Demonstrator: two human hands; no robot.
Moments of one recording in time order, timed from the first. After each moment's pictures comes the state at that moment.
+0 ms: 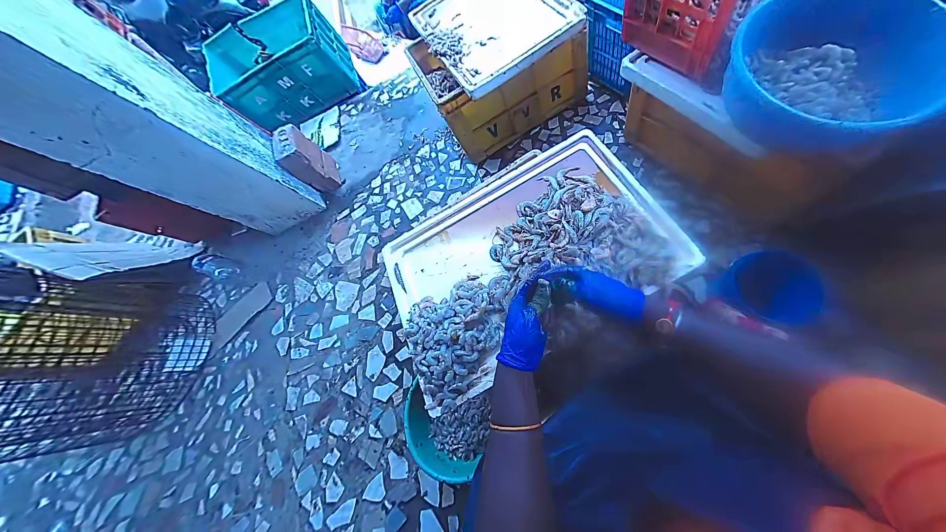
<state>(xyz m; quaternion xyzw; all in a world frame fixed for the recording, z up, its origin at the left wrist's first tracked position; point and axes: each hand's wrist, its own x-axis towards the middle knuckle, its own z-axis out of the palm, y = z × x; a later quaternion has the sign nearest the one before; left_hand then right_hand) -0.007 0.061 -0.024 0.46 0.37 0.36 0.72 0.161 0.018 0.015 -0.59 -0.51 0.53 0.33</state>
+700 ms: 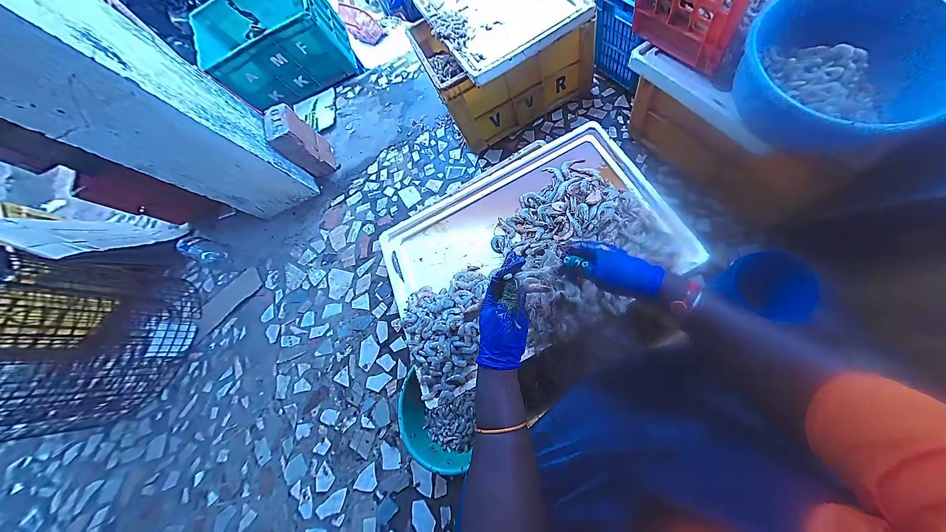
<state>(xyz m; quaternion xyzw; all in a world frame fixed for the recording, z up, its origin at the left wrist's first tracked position) -0.036 0.076 -0.026 0.41 0.34 0.46 0.71 0.190 0.028 0.020 -0.61 -0.62 0.42 0.26</state>
